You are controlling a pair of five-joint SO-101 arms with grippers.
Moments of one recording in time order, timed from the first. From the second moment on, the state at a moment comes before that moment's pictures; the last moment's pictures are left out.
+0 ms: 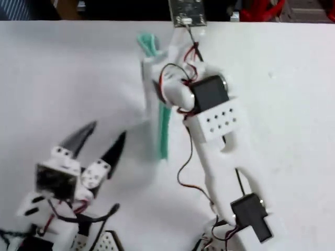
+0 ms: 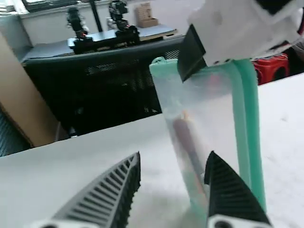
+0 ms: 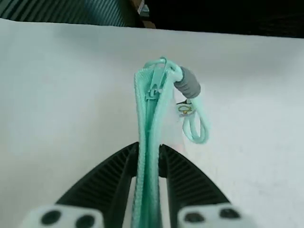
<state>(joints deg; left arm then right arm) 9.8 -102.9 58.8 64.3 -7.7 -28.0 -6.5 -21.4 74.3 -13.7</state>
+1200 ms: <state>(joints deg) -8.9 -102.9 73.1 46.1 11.4 0.0 -13.2 40.2 37.2 26.5</state>
